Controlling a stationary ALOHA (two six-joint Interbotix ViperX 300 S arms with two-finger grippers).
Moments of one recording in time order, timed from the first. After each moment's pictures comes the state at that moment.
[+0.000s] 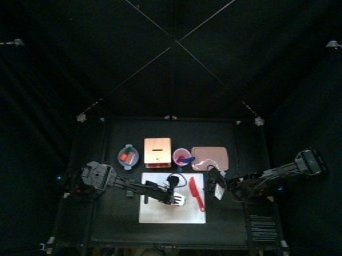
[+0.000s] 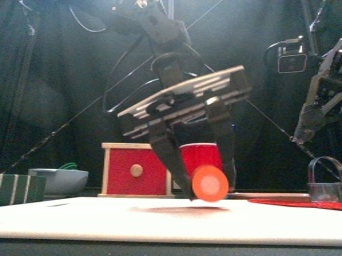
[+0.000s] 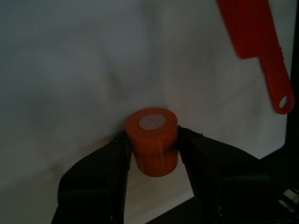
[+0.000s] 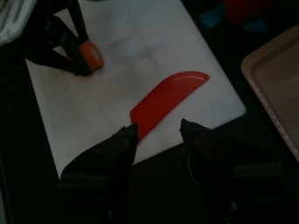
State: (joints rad) left arm -0.19 0.41 0.07 0.17 0.73 -1.55; right arm 0.25 -0.61 1.14 -0.74 0.33 1.33
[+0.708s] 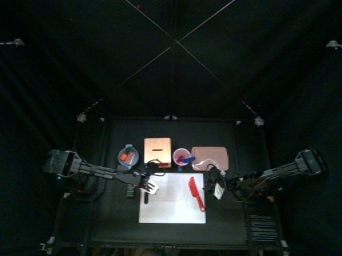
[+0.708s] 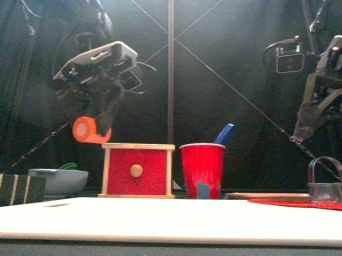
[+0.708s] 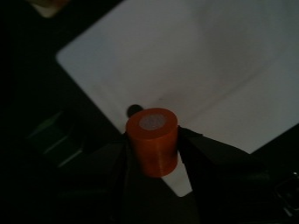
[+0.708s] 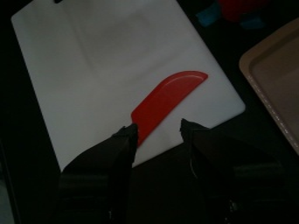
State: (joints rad) left arm -0.08 -0.08 0.52 0.10 0.96 -1.13; right arm 0.24 -0.61 1.12 -0.68 0.36 1.33
